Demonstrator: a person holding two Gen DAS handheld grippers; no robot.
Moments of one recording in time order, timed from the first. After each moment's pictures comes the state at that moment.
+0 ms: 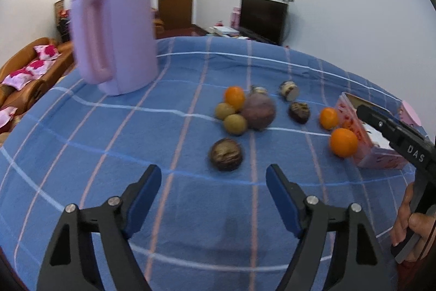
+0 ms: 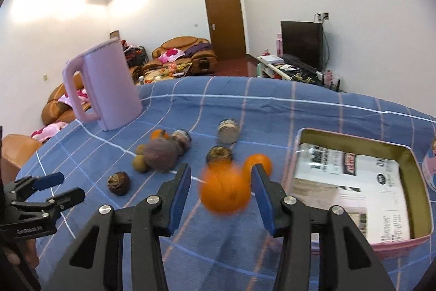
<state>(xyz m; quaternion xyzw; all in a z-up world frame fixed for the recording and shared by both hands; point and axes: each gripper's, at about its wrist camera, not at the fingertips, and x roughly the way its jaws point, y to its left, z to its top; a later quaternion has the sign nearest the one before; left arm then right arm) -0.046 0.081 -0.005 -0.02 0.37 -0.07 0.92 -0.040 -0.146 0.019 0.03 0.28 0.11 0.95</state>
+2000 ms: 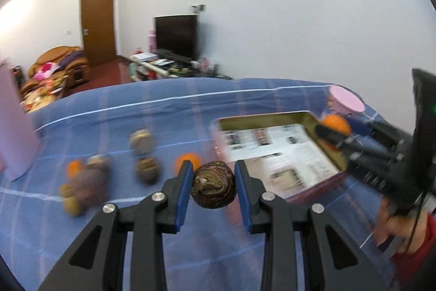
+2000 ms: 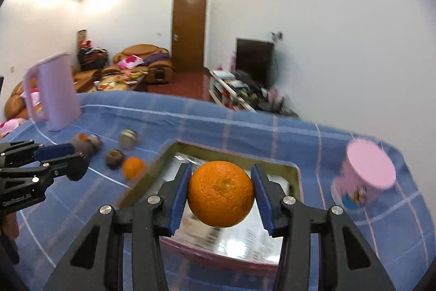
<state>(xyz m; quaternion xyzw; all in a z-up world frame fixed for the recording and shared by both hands) -0.015 -0.105 0.027 0.04 0.31 -0.26 0.91 -0.071 -0.271 0.031 -0.02 0.27 -0.02 0.96</state>
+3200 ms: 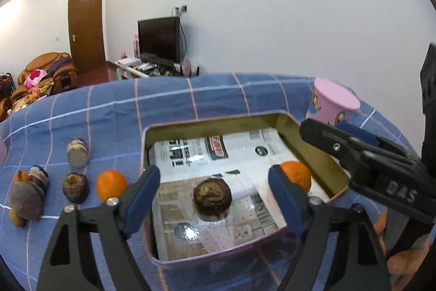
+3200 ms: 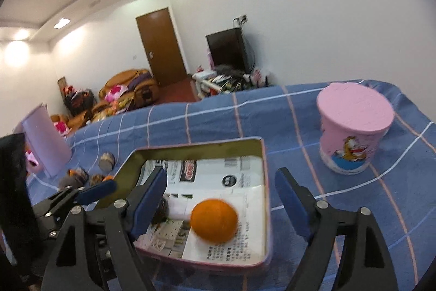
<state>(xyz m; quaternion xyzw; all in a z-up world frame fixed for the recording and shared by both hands) -0.011 -0.175 0.004 0.04 0.29 -0.27 0.92 -0.076 -0.339 0.011 0.12 0.24 -0.05 0.96</state>
